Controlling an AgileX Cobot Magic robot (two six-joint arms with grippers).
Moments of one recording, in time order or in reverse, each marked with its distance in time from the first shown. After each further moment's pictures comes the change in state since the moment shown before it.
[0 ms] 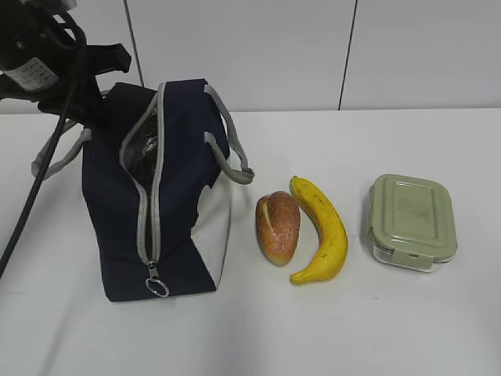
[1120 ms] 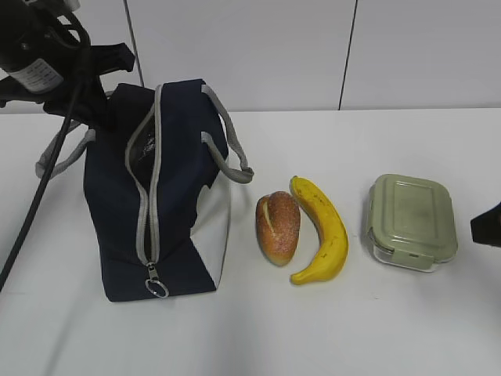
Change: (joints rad) left arm 0.000 0.009 0.000 -0.025 -0.008 0.000; right arm -0.043 1.031 -0.124 0.274 -0.491 -0.121
